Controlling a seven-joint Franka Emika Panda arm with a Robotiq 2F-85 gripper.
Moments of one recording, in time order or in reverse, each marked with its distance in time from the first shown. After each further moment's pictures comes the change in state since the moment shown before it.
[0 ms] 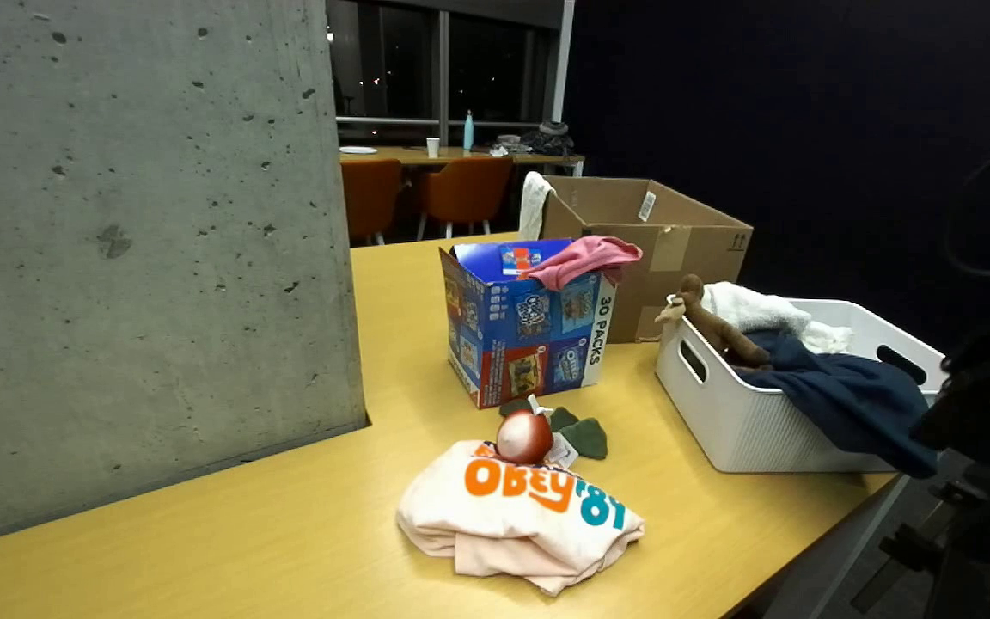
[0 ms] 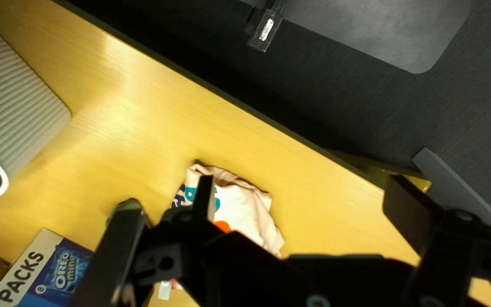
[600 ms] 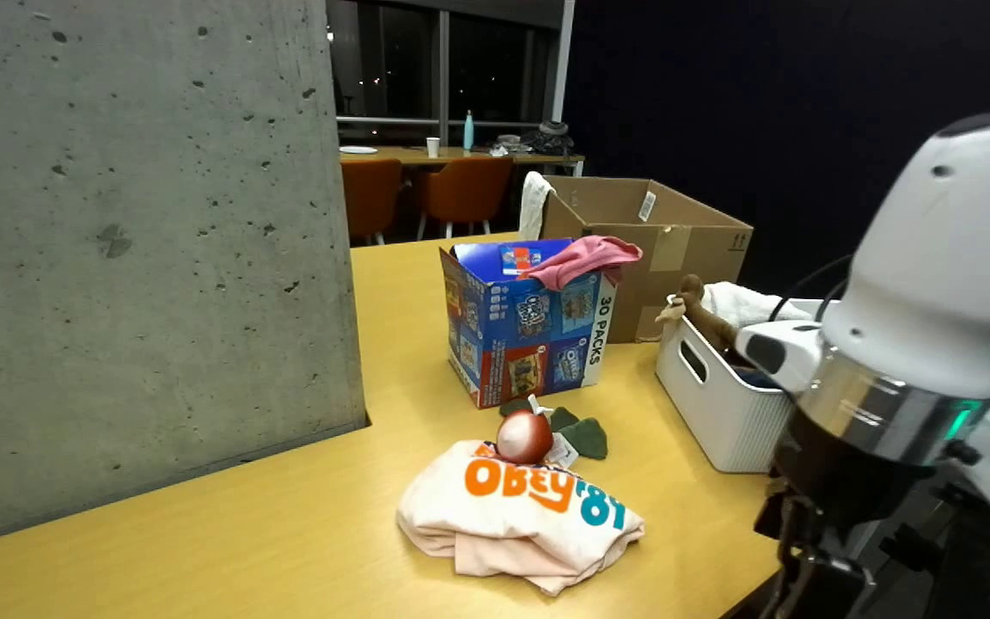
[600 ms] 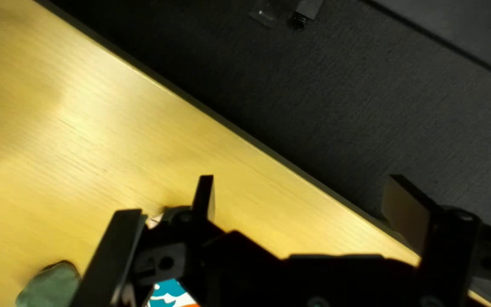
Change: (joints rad) arm -0.011 0.584 -0.046 0.303 -0.161 0.115 0.013
